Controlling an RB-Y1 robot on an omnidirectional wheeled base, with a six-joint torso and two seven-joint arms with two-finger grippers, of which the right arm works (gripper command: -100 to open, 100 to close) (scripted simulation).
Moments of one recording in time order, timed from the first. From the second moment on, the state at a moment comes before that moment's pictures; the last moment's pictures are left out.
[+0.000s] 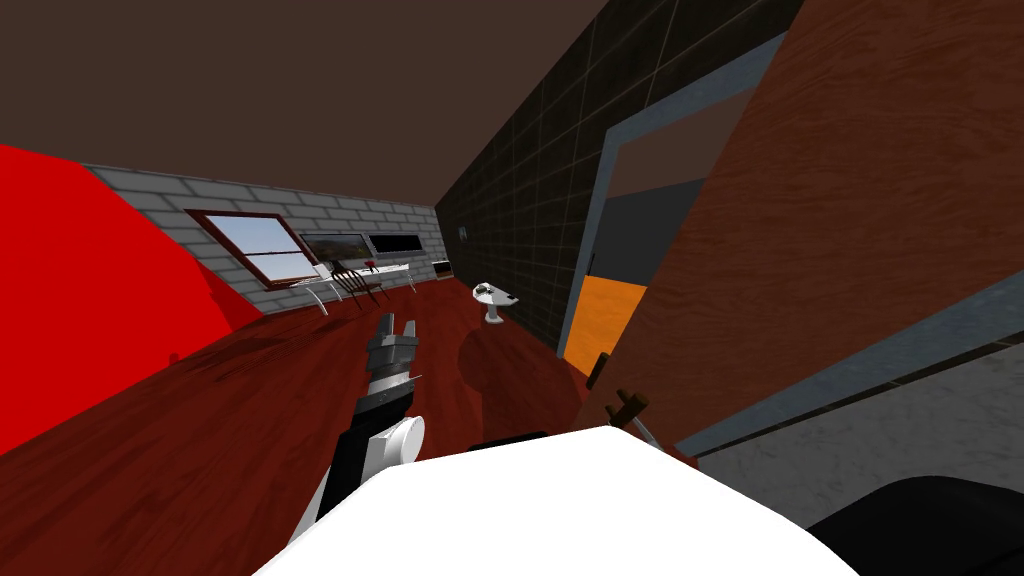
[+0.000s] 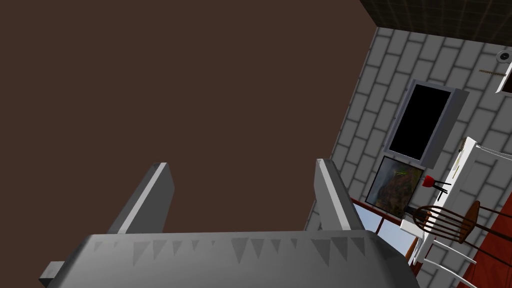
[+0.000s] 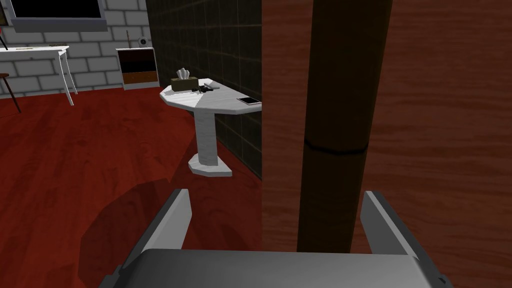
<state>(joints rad) 0.42 -0.52 0.39 -0.64 -0.37 -1.46 -1.82</state>
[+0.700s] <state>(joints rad) 0.43 -0.53 0.39 -0.66 -0.37 -1.45 -1.82</state>
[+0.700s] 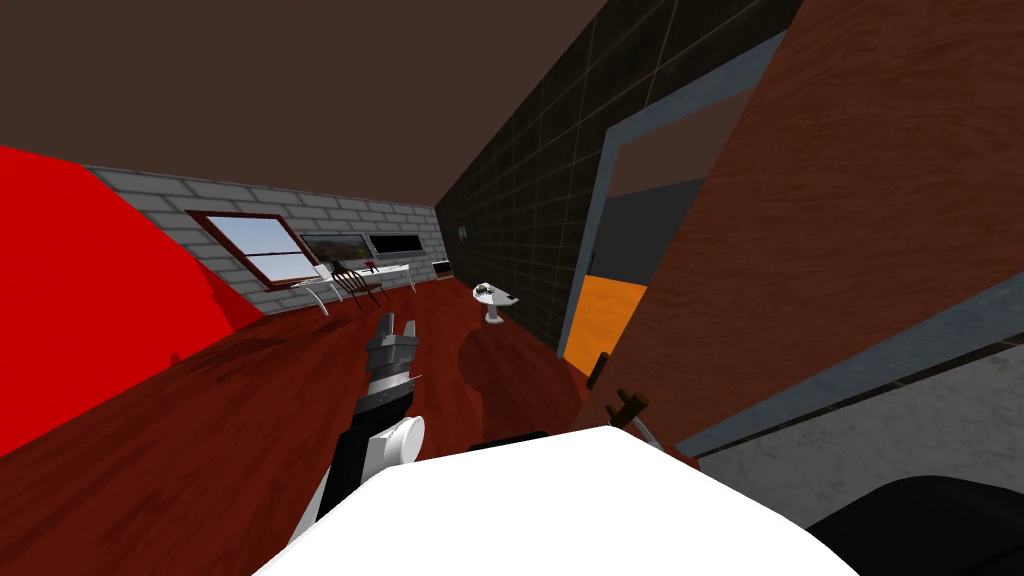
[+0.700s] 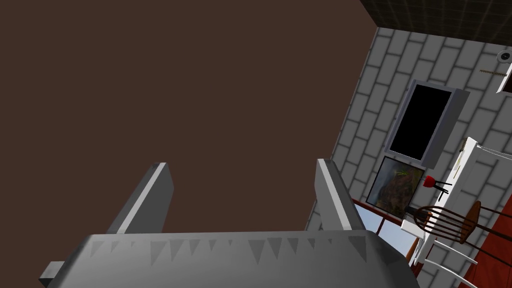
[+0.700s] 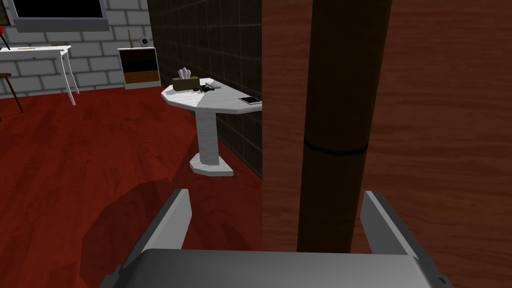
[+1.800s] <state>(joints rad) 0.39 -0.53 0.40 -0.51 -0.36 -1.55 -1.86</state>
